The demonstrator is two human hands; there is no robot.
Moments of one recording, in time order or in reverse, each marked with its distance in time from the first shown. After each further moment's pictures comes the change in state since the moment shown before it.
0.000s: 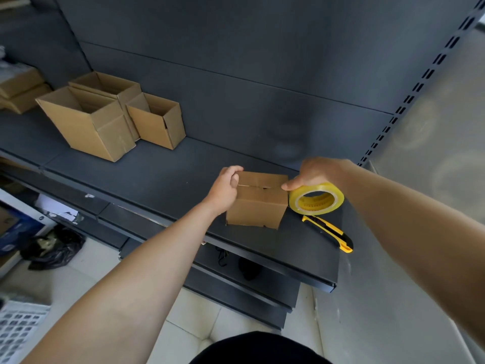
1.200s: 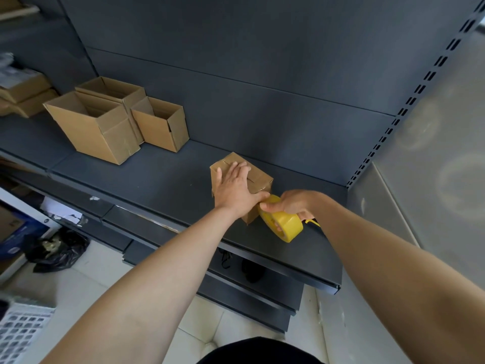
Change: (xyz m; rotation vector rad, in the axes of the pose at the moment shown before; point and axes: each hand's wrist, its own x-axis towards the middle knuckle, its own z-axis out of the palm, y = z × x) left_hand 0.000 0.012 0.017 0.645 0.120 0.110; right_hand -0.002 -0.035 0.064 0.825 -0.443 -0.133
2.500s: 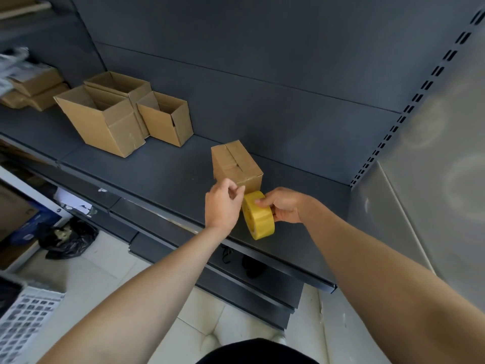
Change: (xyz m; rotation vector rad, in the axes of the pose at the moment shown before) left_hand -0.049 0.001 0.005 -0.385 0.377 -0.179; right_hand 0.010 0.001 0.023 0.470 -0.077 -0.164
